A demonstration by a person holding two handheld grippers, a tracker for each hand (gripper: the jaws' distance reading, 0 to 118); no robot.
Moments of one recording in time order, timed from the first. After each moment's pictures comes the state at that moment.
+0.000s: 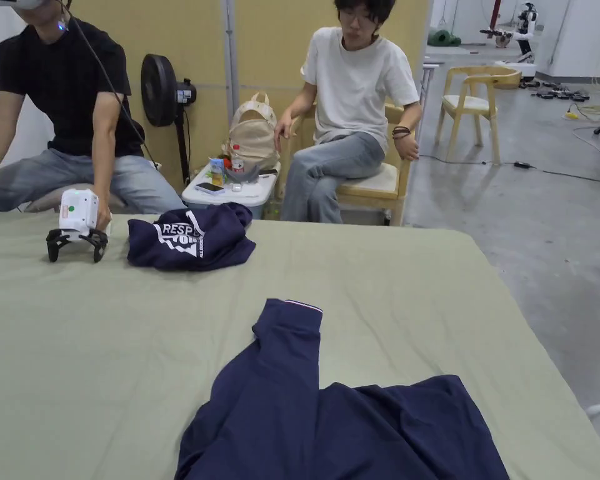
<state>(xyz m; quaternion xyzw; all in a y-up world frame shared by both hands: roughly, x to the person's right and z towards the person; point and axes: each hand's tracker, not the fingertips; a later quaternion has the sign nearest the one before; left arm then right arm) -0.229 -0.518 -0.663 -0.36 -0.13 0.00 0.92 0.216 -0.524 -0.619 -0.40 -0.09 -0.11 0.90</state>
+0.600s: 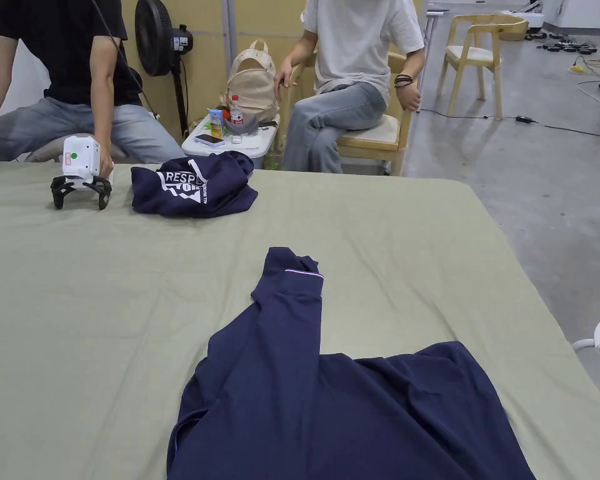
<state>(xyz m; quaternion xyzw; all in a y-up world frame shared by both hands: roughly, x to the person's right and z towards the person) -0.274 -0.536 -0.614 -0.43 -0.23 -0.11 0.87 0.226 -0.550 -0.577 -0.50 -0.10 -0.07 0.86</state>
